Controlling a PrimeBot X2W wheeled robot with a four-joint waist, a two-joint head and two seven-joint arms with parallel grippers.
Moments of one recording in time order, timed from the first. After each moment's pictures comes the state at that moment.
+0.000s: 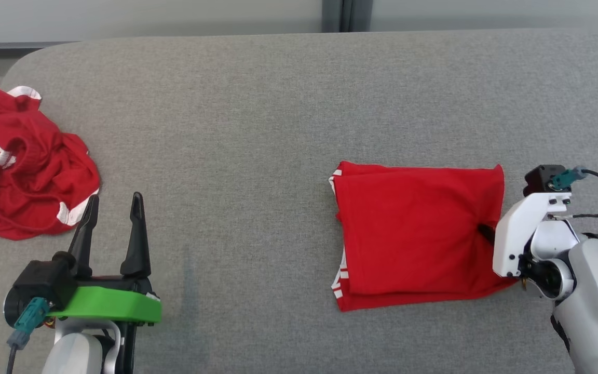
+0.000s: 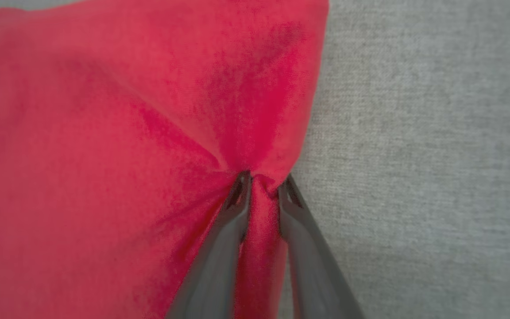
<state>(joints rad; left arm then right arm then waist) -0.14 0.16 -0.09 0.16 -0.37 -0.09 -0.26 -0.41 -0.26 0.08 0.49 0.44 0.13 0.64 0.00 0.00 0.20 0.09</state>
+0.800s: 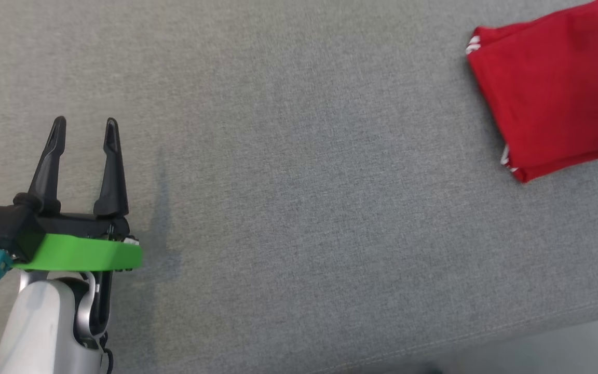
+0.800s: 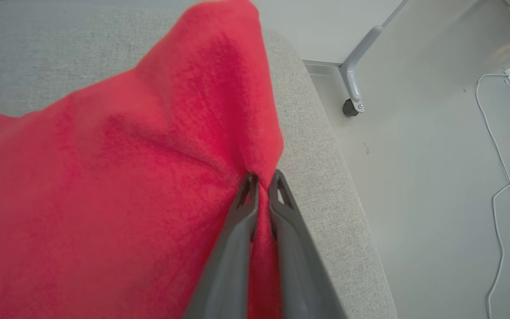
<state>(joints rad) -0.29 0.22 -0.09 0.04 -0.35 -0.08 -0.23 -0.82 -0.59 0.05 0.65 0.29 0.13 0.37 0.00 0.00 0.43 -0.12</state>
